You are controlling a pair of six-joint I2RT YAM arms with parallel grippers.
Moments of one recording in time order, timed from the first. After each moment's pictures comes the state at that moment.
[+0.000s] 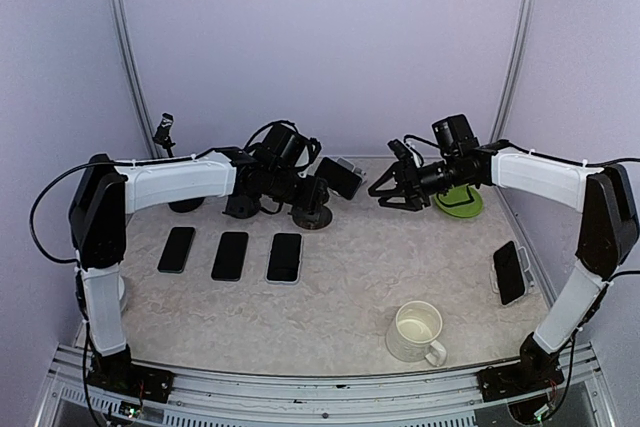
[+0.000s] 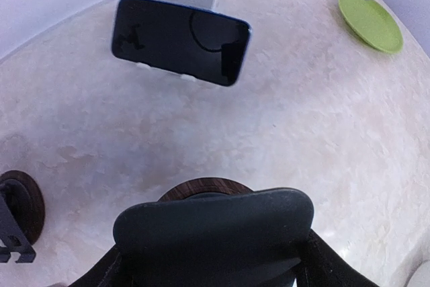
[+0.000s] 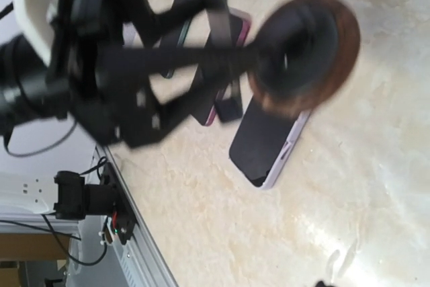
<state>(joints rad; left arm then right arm) -0.77 1.99 1.61 -0.37 -0.11 -0.24 0.43 1.68 1.30 -0.39 -0.87 0.46</state>
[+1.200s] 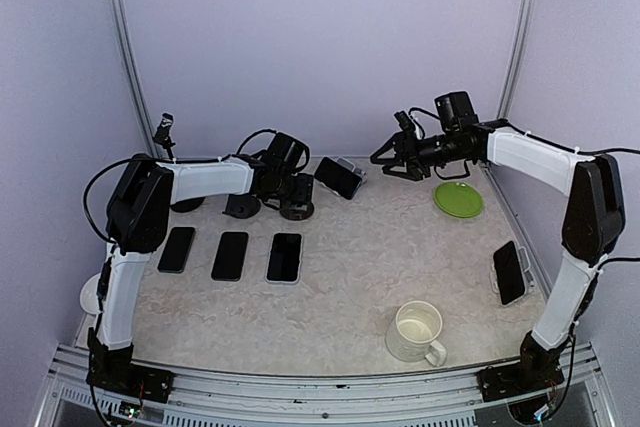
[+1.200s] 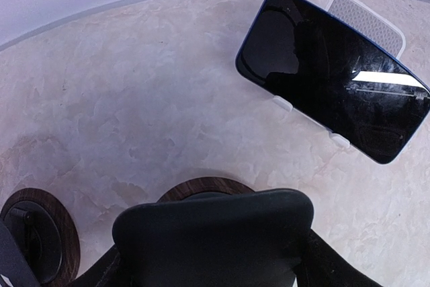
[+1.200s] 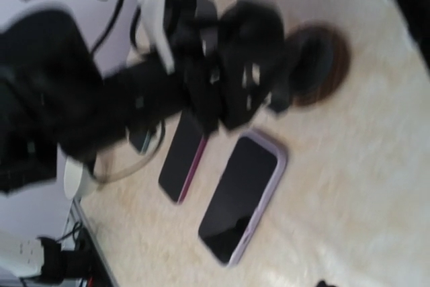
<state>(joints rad) -0.64 2.27 1.79 -0.29 -0.27 -0.33 0.36 1.77 1.50 -0.41 -0.78 0.47</state>
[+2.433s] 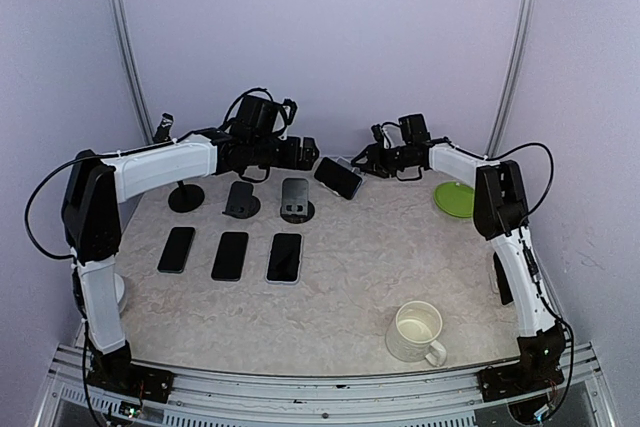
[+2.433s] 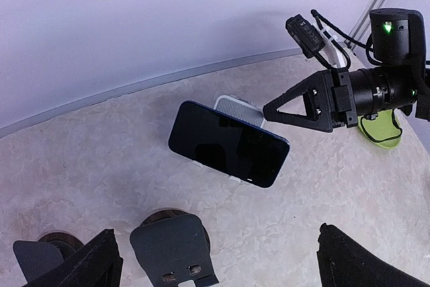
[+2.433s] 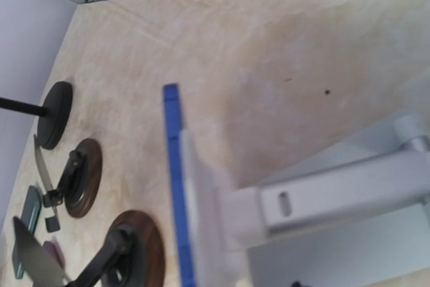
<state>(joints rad) -0.63 1.98 1.68 -0.22 -0.09 -0.23 0.30 2.61 2.30 -0.32 -0.72 0.45</state>
